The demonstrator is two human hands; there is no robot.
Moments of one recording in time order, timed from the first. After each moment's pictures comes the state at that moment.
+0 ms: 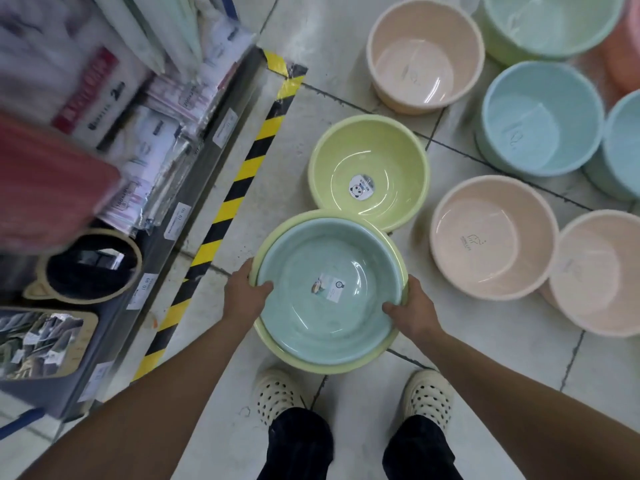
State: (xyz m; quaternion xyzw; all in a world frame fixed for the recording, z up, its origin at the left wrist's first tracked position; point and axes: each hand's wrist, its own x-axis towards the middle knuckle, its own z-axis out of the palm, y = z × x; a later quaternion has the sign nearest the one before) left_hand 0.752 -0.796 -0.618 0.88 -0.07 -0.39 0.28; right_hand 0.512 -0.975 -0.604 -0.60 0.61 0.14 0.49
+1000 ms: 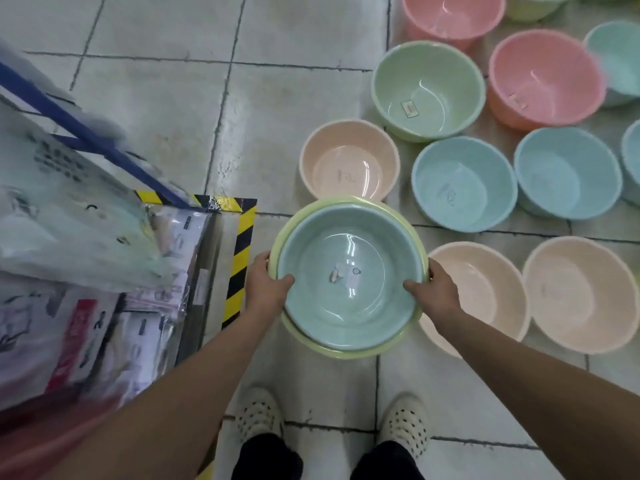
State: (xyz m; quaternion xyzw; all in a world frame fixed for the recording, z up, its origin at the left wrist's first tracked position) left_hand 0.878 -1.079 -0.552 0.84 -0.22 -0.40 0.31; right_hand 0.603 -1.172 -0.543 -0.48 0.73 -0.09 0.48
